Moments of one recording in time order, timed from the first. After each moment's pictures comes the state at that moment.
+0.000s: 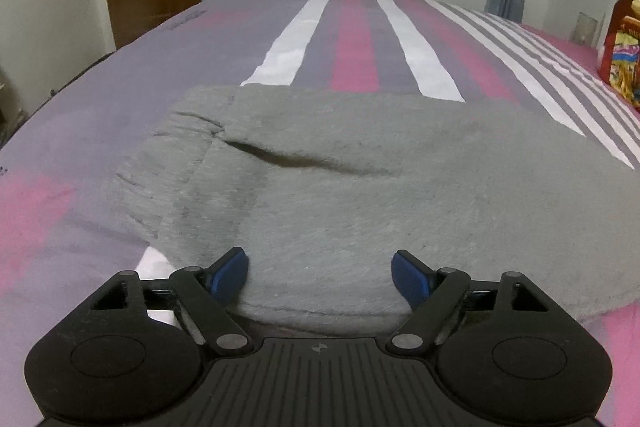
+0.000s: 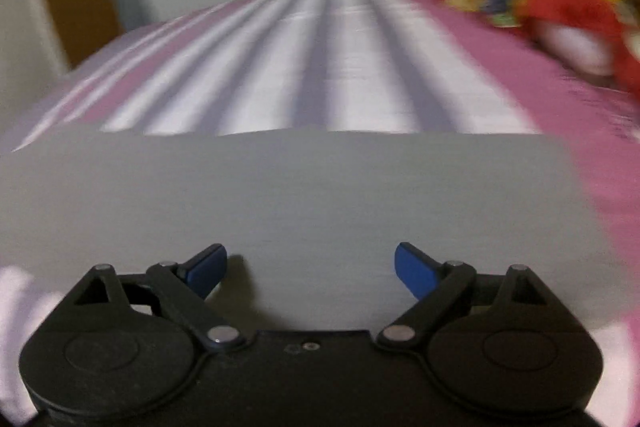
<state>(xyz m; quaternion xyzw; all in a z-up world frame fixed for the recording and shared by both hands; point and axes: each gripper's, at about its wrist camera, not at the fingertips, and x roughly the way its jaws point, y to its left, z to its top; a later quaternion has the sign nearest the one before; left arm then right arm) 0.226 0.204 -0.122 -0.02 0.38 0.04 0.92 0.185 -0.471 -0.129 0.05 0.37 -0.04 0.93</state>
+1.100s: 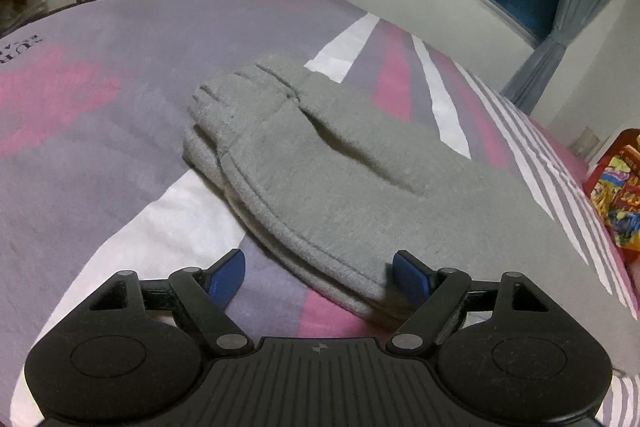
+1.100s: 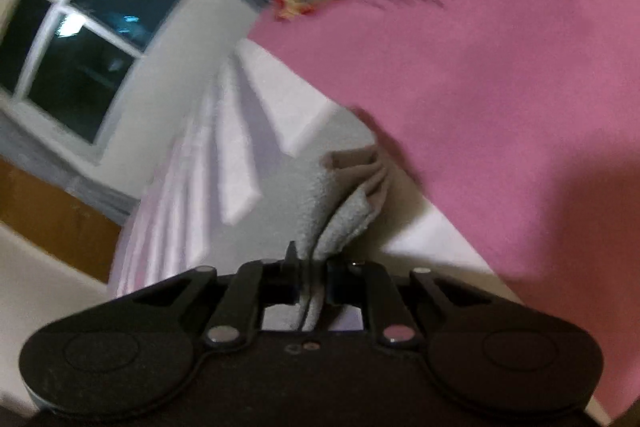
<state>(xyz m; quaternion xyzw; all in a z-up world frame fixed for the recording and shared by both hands) 0.194 0.248 -0.153 -0.21 0.34 0.05 0.91 0.114 -0.580 -0.112 0.40 0.26 -0.02 0.88</state>
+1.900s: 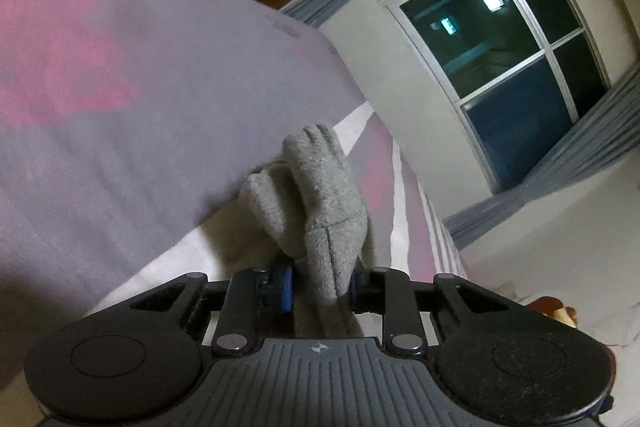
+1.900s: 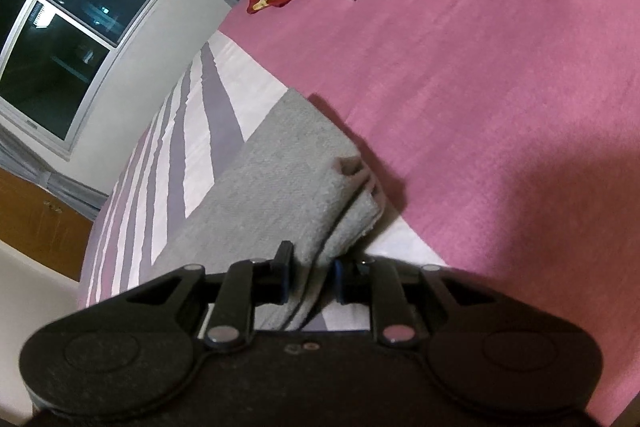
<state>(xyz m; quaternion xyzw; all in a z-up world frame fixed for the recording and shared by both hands) 0.217 0.316 -0.167 -0.45 0.21 0.03 0.87 0.128 -0.584 -0.142 0.41 0.32 -0.09 0.85</state>
